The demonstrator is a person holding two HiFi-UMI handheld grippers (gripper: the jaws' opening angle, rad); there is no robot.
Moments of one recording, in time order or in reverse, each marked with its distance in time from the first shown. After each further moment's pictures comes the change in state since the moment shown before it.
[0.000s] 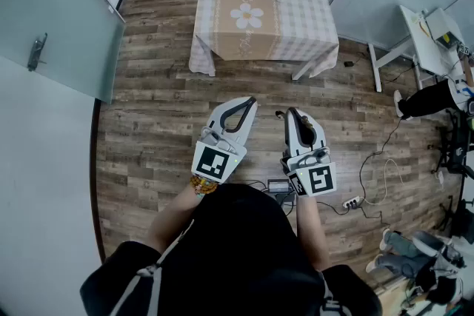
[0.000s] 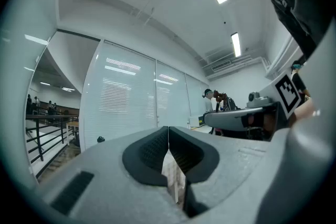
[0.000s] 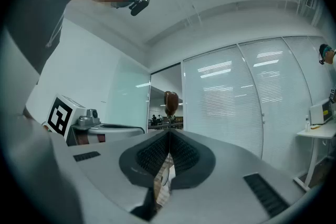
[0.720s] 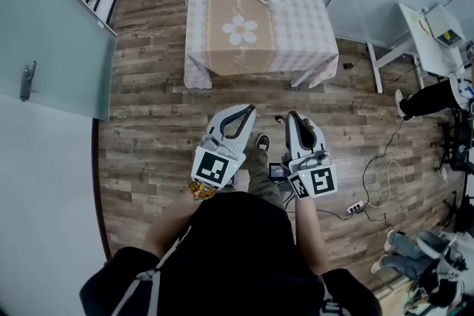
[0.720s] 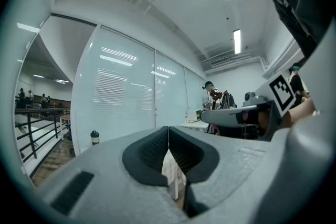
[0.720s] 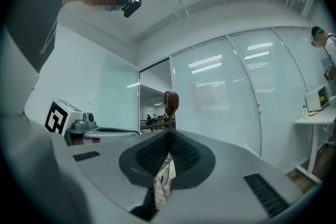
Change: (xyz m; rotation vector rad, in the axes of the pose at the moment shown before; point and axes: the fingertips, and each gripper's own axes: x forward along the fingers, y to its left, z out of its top) left arm 0.091 0.057 -0.032 0.002 0.073 -0.051; right arm 0.081 -0.078 -0.032 0.090 0.012 -0.047
